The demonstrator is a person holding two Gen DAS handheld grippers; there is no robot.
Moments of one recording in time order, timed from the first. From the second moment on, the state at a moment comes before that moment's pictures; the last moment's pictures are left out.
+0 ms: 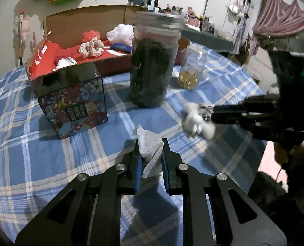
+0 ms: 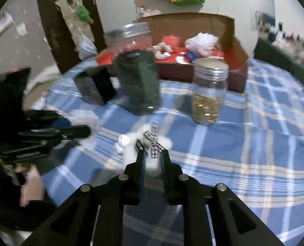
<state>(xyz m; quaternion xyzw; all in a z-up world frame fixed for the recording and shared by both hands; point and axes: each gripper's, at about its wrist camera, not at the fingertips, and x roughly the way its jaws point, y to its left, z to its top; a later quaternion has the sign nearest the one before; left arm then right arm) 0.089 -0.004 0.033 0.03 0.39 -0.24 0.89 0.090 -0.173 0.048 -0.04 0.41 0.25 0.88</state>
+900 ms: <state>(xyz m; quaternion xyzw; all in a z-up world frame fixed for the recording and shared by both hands) 0.088 -0.014 0.024 0.05 0.37 -0.20 0.91 0.079 -0.142 0.036 -0.07 0.35 0.19 0.92</state>
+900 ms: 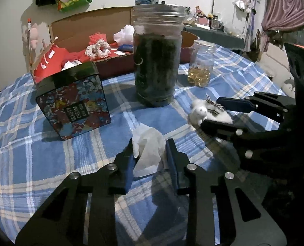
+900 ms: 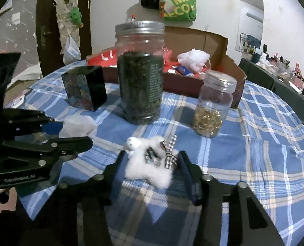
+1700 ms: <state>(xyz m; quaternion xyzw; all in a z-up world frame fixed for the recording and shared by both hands) 0.079 -0.010 0.032 0.05 0.36 -0.20 0.91 0.070 -0.155 0.048 -0.05 0.34 0.19 0.92</state>
